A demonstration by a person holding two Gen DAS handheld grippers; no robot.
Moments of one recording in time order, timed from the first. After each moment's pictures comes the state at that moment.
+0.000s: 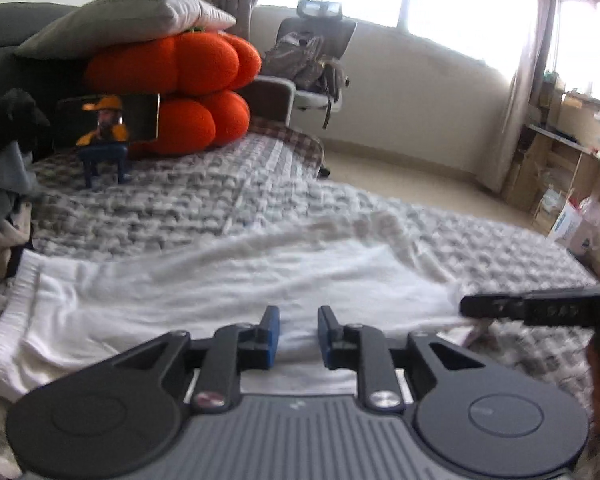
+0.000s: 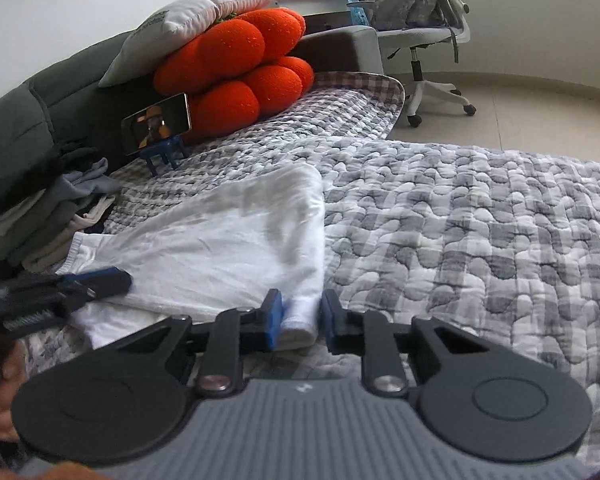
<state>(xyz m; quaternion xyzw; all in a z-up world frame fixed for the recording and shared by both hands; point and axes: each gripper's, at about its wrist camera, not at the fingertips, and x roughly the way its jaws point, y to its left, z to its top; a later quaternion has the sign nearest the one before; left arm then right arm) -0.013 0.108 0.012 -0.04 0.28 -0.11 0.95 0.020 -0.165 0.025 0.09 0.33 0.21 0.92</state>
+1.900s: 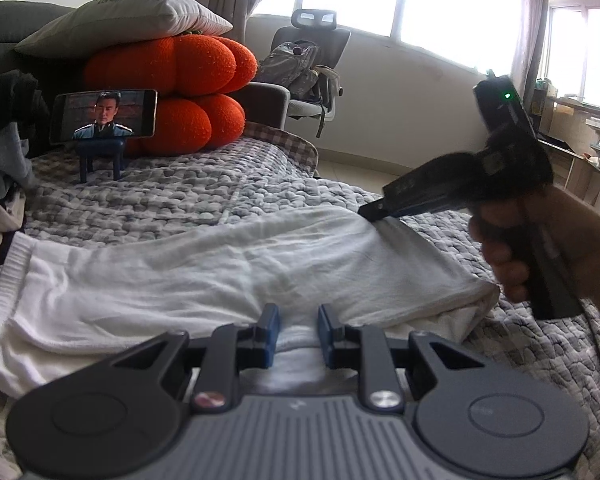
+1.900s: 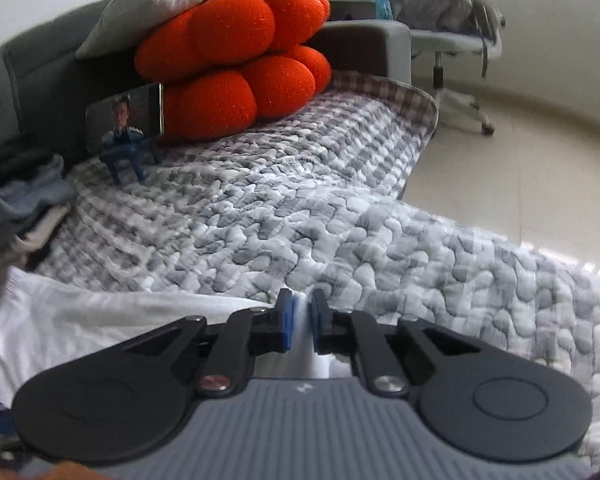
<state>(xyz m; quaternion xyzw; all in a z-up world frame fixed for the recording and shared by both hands) -0.019 0.112 -0.004 -0.04 0.25 -0.13 0.96 0.147 -0.107 0.031 -0.01 0.33 0.20 0.92</state>
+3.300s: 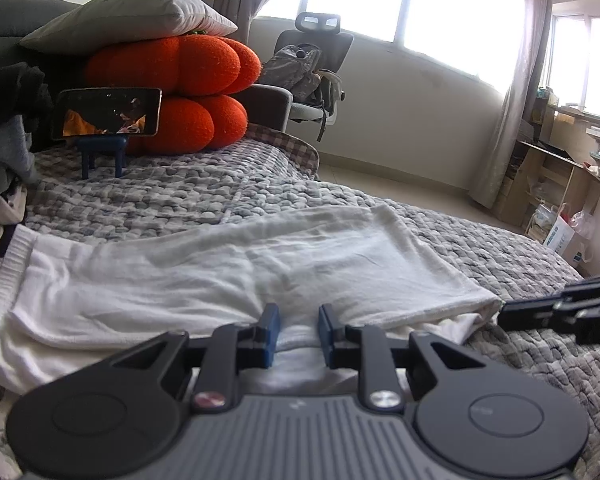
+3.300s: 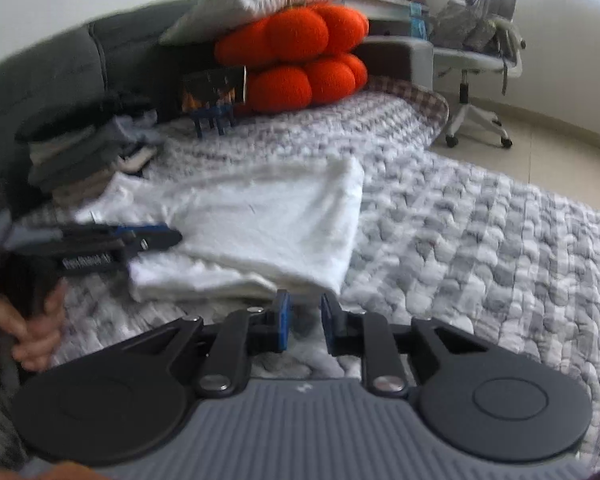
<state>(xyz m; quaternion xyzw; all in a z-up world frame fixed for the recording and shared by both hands) -0.019 0.115 -0.005 -0.06 0.25 -0.13 0.96 -0.014 -0.161 0.038 -0.01 0.30 0.27 0.92</state>
